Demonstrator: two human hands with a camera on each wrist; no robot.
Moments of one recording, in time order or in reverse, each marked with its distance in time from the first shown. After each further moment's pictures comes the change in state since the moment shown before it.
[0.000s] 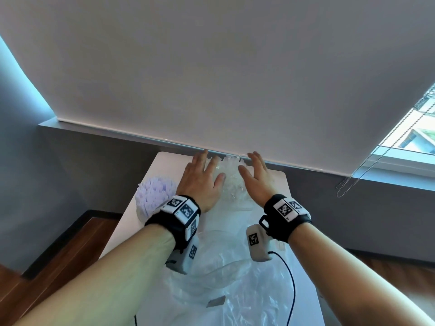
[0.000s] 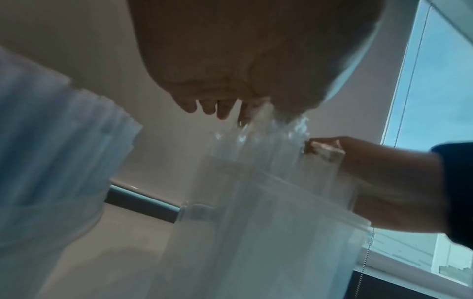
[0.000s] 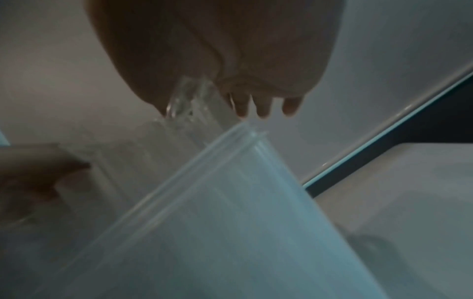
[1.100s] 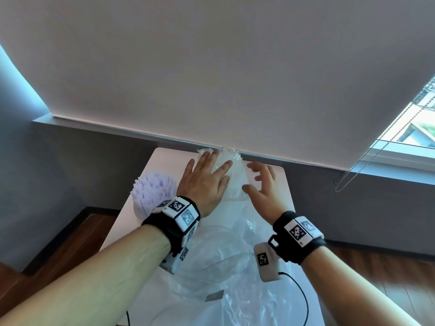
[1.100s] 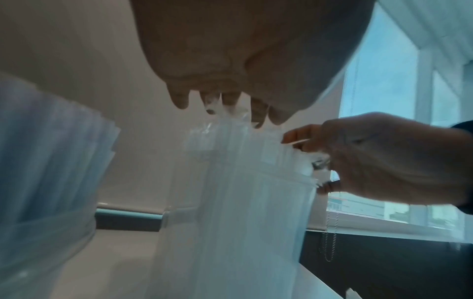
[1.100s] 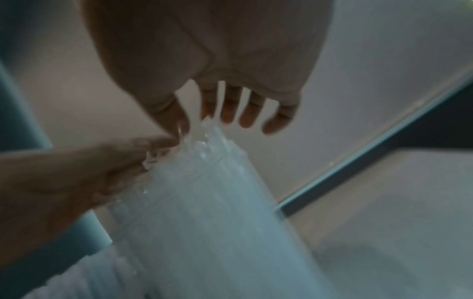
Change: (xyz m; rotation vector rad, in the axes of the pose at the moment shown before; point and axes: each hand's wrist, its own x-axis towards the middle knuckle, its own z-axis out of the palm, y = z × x) left_hand -0.009 0.004 0.007 0.211 0.054 0.205; right_hand -0.048 0.012 -0.010 0.205 0.067 -0.163
